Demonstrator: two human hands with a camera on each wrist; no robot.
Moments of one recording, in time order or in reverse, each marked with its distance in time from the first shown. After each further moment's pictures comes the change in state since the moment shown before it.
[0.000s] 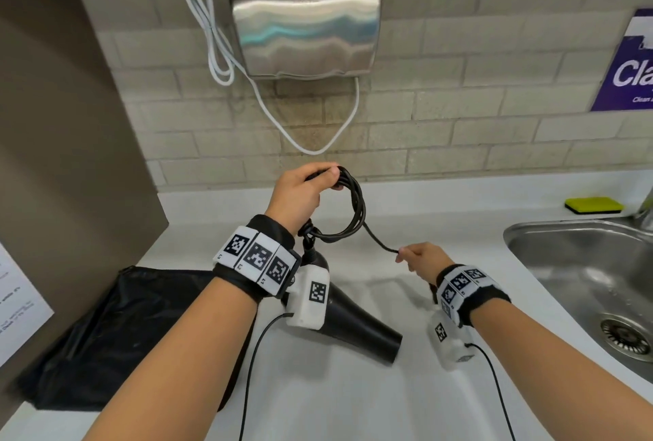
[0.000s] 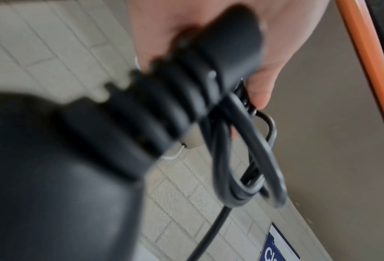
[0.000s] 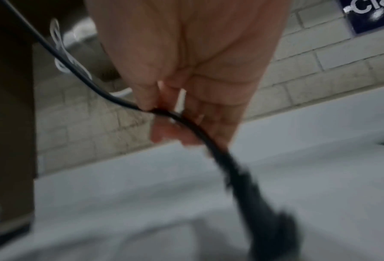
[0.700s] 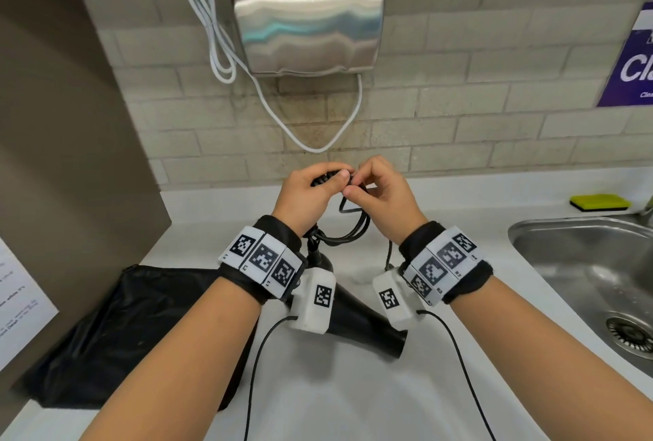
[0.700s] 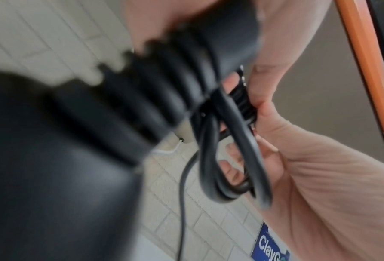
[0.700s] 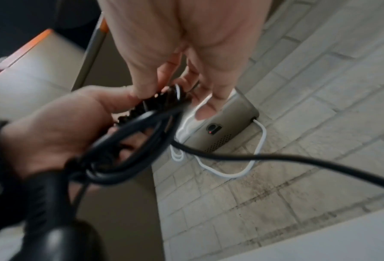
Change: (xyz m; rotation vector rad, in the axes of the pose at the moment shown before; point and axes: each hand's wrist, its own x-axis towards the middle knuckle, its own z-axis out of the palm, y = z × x) left_hand -0.002 -0.006 0.001 0.054 -0.055 0.125; right_hand -0.041 -0.135 -0.012 0.551 0.249 -0.789
